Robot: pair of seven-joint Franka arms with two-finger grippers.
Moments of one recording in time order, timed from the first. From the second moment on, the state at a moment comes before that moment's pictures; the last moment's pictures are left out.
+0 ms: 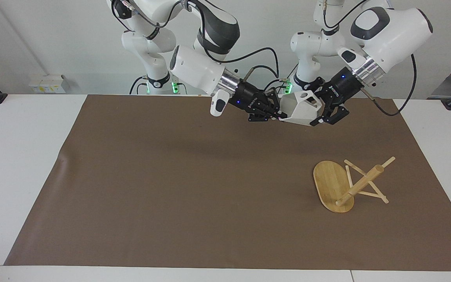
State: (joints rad) left arm -0.17 -0.12 -0.02 -1.88 -0.69 1.98 1.37; right arm 0.01 0.30 0.68 -1.66 1.00 2.57 0.00
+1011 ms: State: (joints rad) left arm -0.18 -0.12 -0.03 -1.88 -0.70 1.97 1.34; right arm 0.01 0.30 0.68 -1.66 1.00 2.58 0.05
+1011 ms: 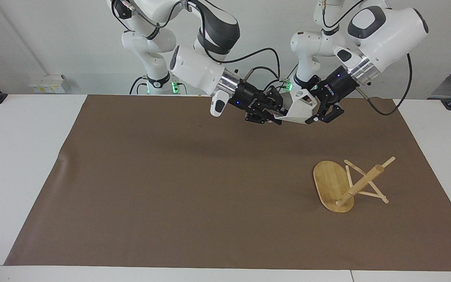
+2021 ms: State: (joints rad) left arm -0.18 -0.12 -0.02 -1.88 -0.59 1.96 1.09; right arm -0.01 0.30 0.59 -1.68 0.69 2.59 -0.01
